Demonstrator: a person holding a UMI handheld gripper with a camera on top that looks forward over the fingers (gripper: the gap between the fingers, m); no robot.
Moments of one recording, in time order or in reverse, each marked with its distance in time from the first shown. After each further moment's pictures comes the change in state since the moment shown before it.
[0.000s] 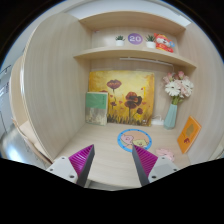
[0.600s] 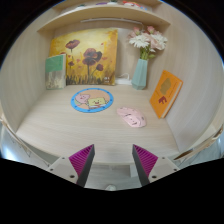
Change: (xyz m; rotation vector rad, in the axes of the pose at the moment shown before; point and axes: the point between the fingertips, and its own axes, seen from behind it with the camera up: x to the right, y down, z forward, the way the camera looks) arm 0.176 0.169 0.025 -0.306 0.239 0.063
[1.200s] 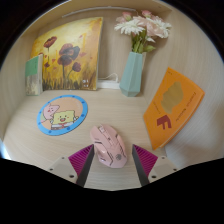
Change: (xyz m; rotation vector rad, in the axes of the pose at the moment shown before) arm 0.094 -0.071 0.146 0.005 0.005 -0.030
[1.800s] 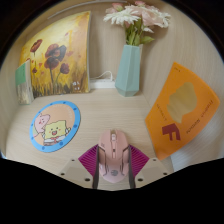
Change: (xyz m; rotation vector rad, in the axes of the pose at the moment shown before) arm 0.005 -0.021 0.041 -0.055 0.013 0.084
